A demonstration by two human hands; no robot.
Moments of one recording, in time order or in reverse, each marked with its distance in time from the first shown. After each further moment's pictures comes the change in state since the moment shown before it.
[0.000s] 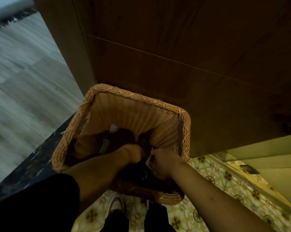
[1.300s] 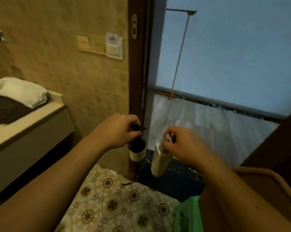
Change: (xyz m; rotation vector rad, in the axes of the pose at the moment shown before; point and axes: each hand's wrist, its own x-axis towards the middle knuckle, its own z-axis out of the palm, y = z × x) left_hand -0.578 0.277 0.197 -0.653 1.311 -1.461; right_hand -0.287 -0.318 0.044 -0.267 -0.008 -1.343
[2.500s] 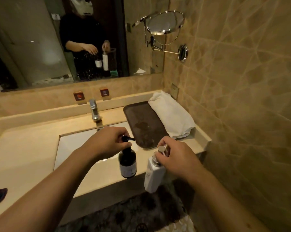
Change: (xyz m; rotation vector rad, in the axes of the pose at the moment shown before) left_hand -0.140 -0.566 -0.239 0.134 0.274 -1.001; right_hand 0.414 -0.494 0.366 0.129 -0.407 -0.709
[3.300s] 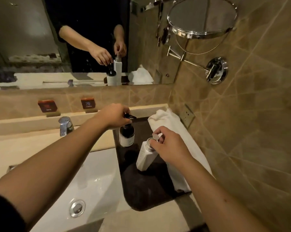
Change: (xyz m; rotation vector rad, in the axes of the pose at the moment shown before) left_hand 0.388 -0.110 -0.004 0.013 0.008 -0.078; right_hand 0.349 0.044 0.020 0.119 -0.040 0.084
